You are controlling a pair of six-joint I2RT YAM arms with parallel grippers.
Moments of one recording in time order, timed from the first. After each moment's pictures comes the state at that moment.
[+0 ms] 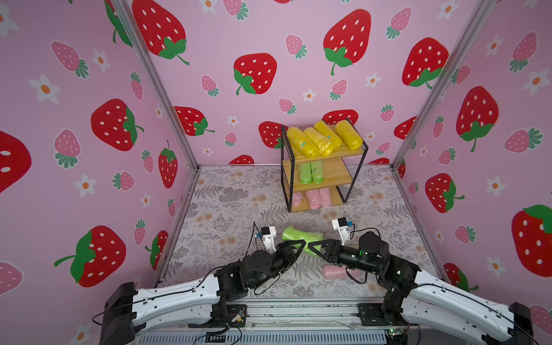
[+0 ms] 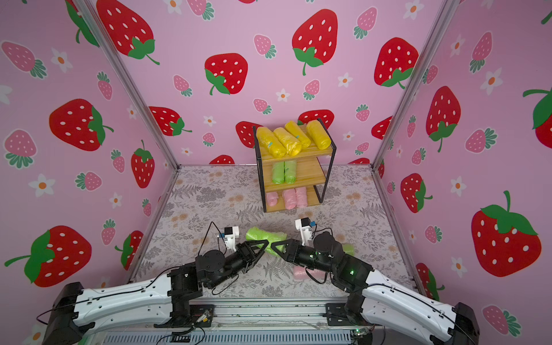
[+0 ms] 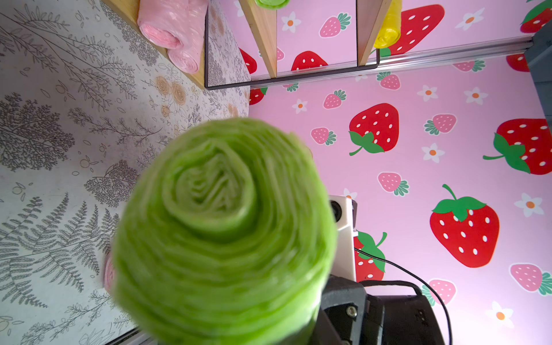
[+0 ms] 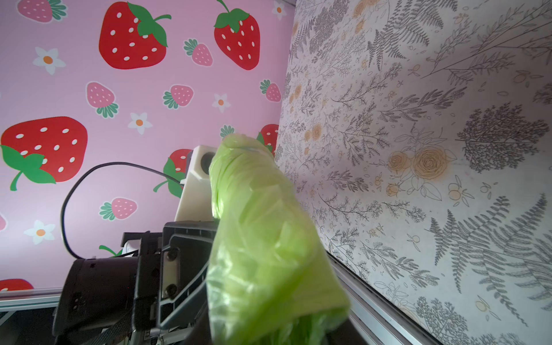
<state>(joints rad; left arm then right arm) -1.19 0.87 0.50 0.18 -0.30 -1.49 1.00 0.76 0.54 -0.06 -0.15 1.23</state>
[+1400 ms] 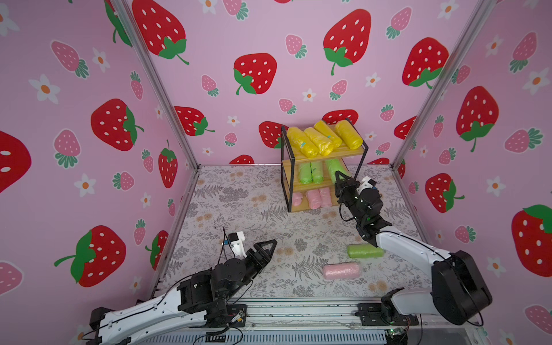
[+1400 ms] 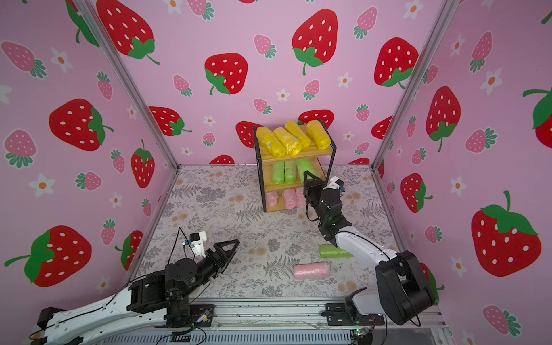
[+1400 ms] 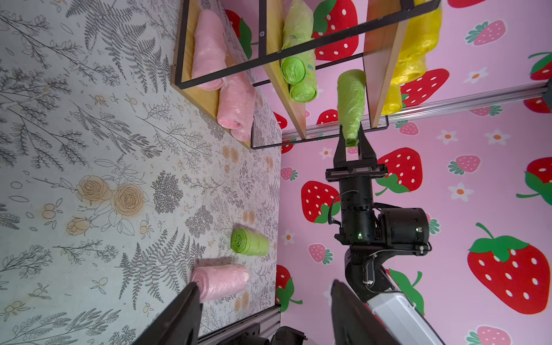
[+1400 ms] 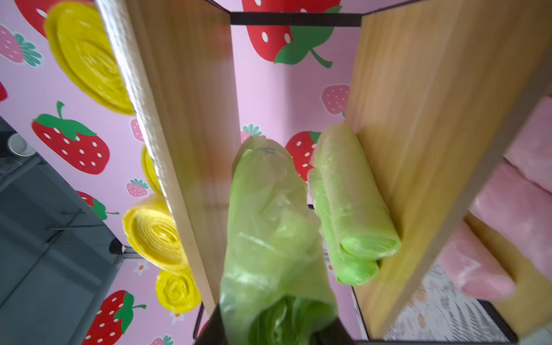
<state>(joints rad) -1.19 0.45 0.50 -0.35 -0.49 -1.46 0.46 1.40 0.81 0.67 0.15 1.60</state>
